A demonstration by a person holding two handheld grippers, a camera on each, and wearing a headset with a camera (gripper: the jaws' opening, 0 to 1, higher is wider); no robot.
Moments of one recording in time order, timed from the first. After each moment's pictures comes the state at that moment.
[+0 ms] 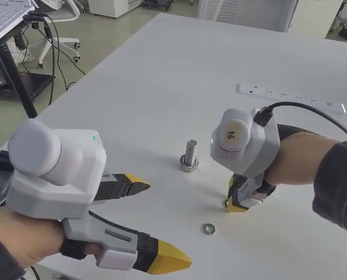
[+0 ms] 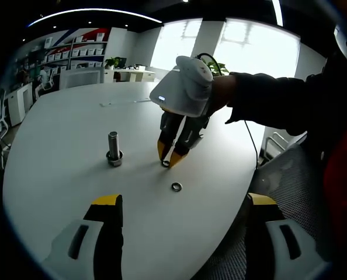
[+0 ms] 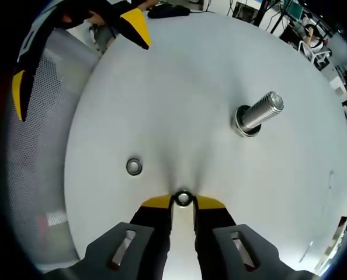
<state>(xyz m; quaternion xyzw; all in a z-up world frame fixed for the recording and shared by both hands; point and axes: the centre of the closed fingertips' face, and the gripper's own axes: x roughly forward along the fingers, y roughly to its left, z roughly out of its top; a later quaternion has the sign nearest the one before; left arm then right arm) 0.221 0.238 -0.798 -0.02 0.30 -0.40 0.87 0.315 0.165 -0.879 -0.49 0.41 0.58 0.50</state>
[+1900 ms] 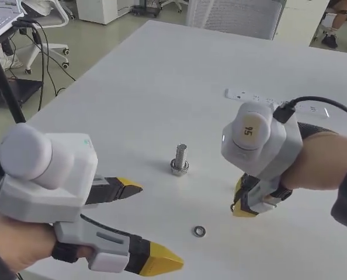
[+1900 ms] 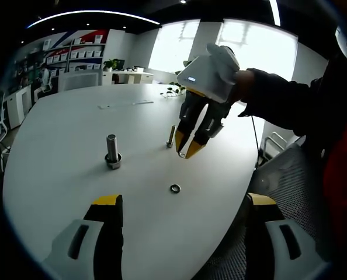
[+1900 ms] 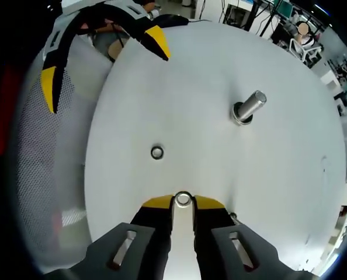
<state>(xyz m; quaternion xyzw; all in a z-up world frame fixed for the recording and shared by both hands) 0.220 0.236 -0.796 -0.02 0.29 -0.41 0.87 0.294 0.136 -0.845 -0.48 0.41 0.57 0.53</state>
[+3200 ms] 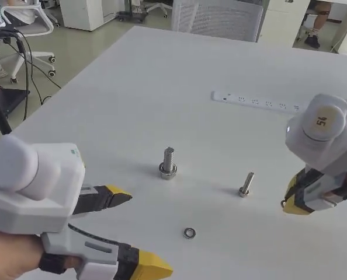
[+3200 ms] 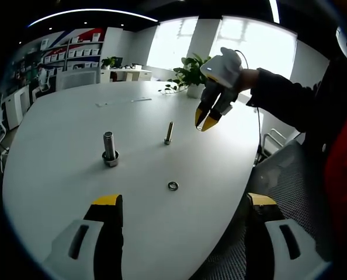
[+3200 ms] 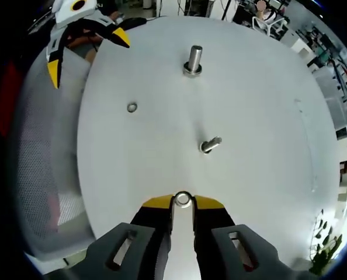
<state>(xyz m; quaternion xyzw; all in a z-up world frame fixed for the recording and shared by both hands) 0.218 0.234 -0.799 -0.01 0.30 -0.41 0.86 0.323 0.047 -0.819 -0.44 0.45 0.49 0.60</state>
